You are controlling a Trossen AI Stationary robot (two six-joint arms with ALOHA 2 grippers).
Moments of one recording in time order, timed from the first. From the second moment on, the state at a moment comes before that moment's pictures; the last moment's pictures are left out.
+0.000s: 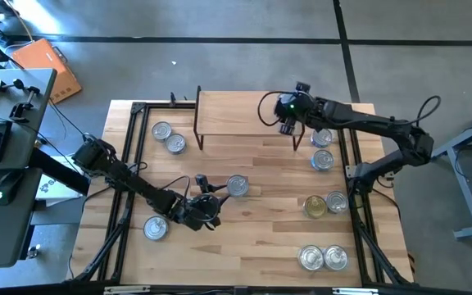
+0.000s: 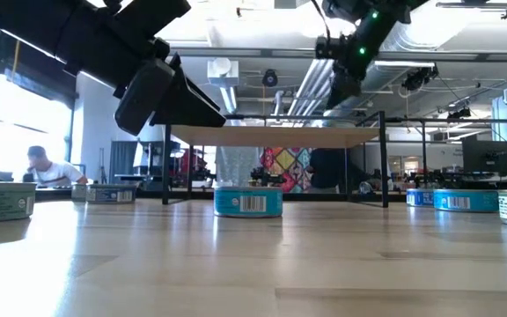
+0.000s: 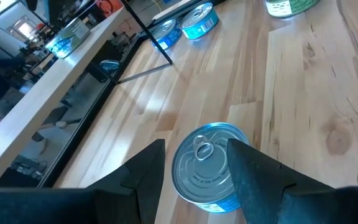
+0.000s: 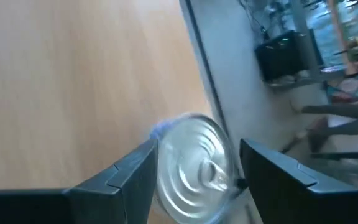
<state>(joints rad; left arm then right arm) -0.49 1.72 0.77 0.32 -0.98 0.06 -0.43 1.41 1.18 -0.54 0.50 -0.48</state>
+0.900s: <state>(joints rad) -0.54 1.72 0.77 0.31 -0.97 0.01 -0.08 1.37 1.03 -0.25 0.31 0.03</state>
